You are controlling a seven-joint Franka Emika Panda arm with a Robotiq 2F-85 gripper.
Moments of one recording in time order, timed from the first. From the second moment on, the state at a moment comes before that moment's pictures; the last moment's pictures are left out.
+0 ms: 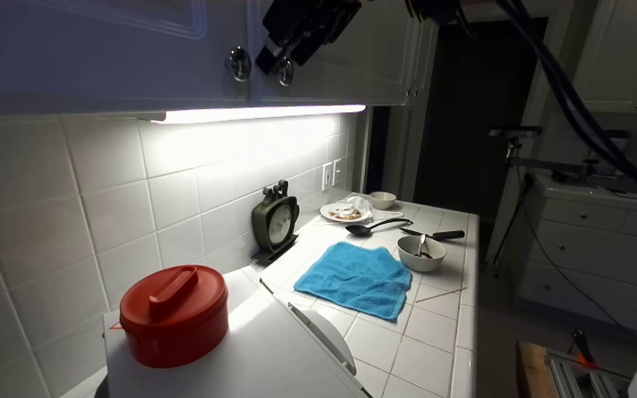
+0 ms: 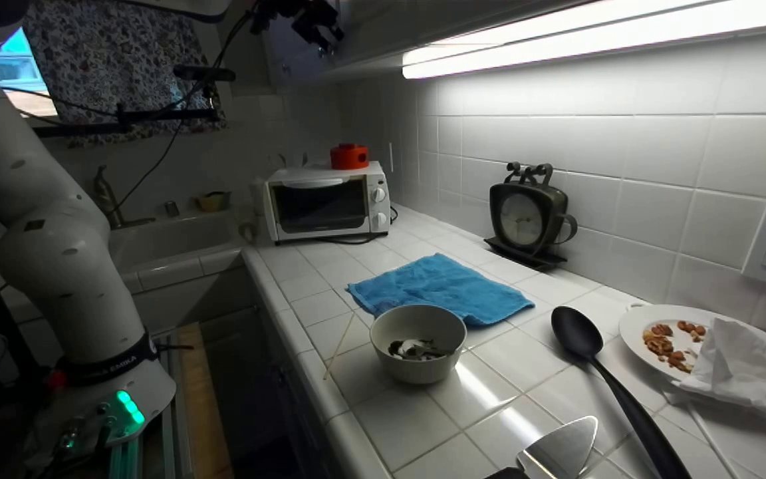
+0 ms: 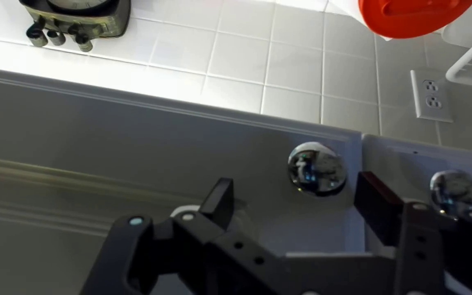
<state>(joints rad) 0.03 -0.24 0.36 -1.72 -0.39 2.21 0.45</state>
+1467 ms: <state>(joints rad) 0.10 -0.16 0.39 -1.62 -0.54 2.02 0.62</state>
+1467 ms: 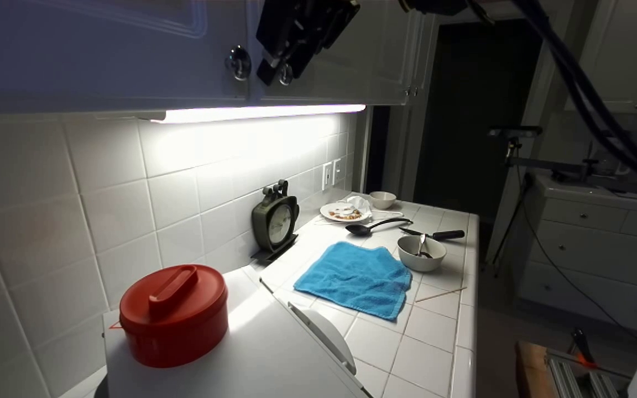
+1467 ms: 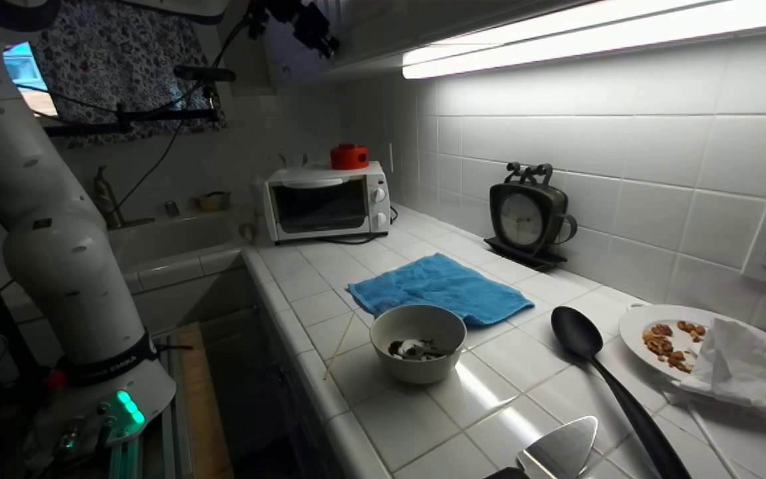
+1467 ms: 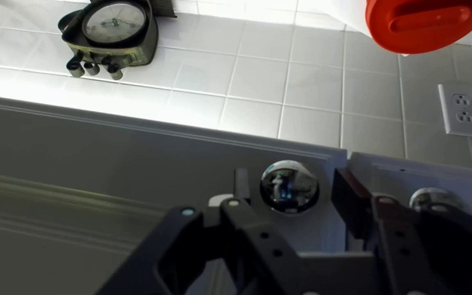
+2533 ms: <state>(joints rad) 0.14 -0.19 0.36 -1.61 -0.53 1.95 0.50</state>
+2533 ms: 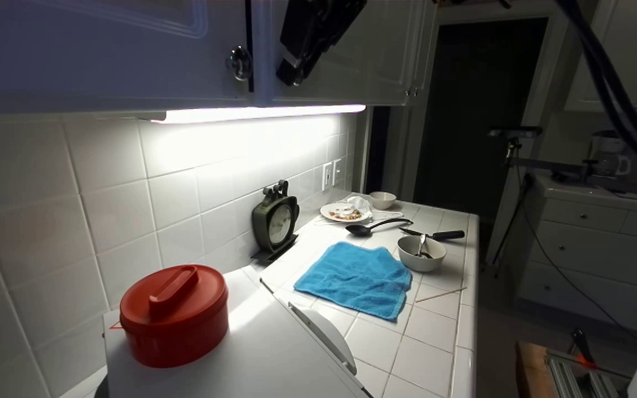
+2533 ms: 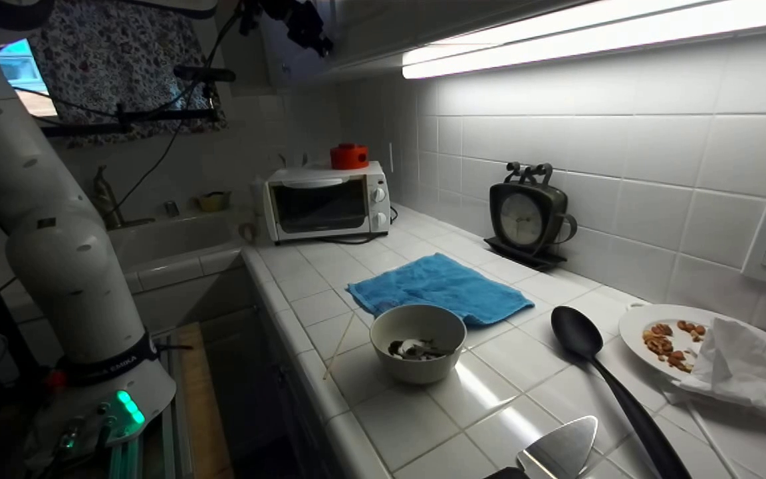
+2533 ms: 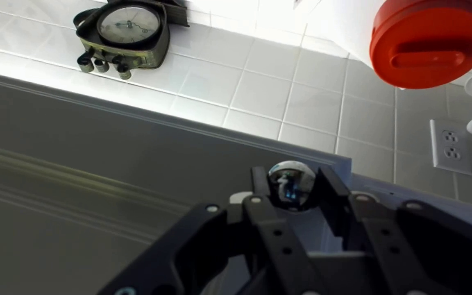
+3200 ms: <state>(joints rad) 0.16 -0.30 0.31 -1.68 -0.34 1.90 0.30</state>
